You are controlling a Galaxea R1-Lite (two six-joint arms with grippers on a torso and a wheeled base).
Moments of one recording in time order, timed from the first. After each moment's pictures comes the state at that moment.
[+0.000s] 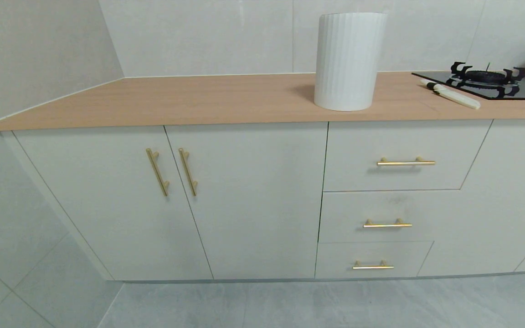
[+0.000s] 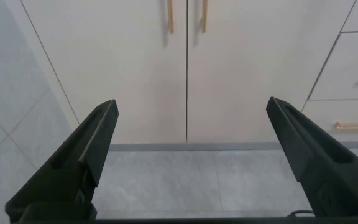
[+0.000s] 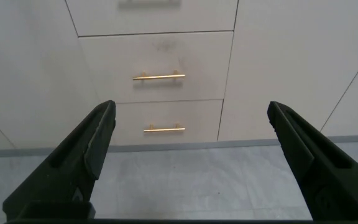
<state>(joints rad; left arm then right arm) 0.01 0.00 0.00 -0.01 -0.01 0.00 0.00 0.00 0.00 0.00 -0.04 0.01</state>
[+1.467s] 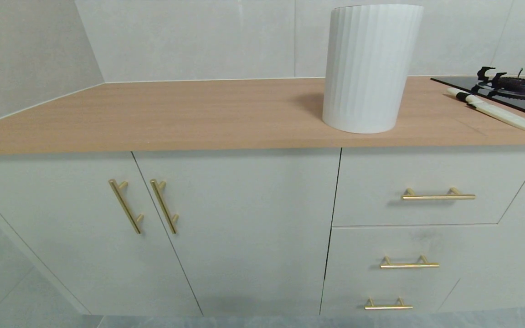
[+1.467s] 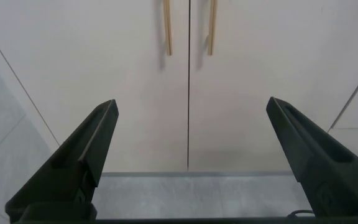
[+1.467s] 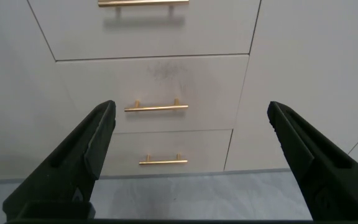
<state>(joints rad) 0.01 0.00 0.00 -0.01 -0.01 0.00 0.00 0.00 0.00 0.00 -0.04 0.00</state>
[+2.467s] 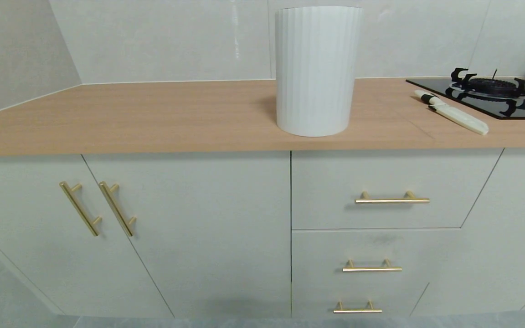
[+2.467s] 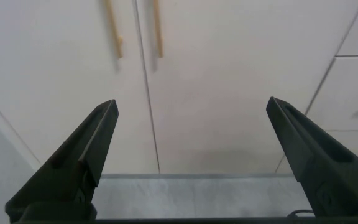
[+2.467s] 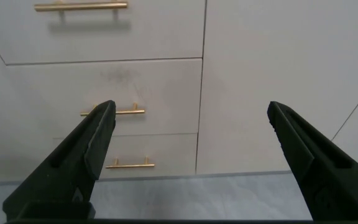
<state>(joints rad) 0.01 0.00 0.00 -0.01 -0.01 0.00 0.00 0.00 0.00 0.00 -0.04 0.00</state>
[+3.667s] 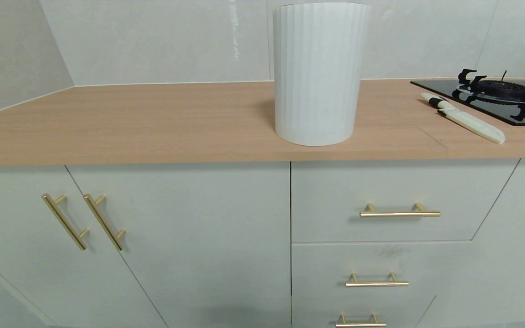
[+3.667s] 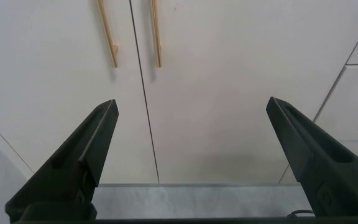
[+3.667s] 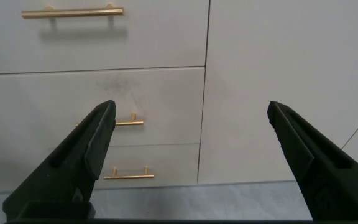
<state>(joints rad) 0.01 0.00 0.00 -0.02 -0.01 0.00 0.00 0.00 0.00 0.00 -0.04 0.00</state>
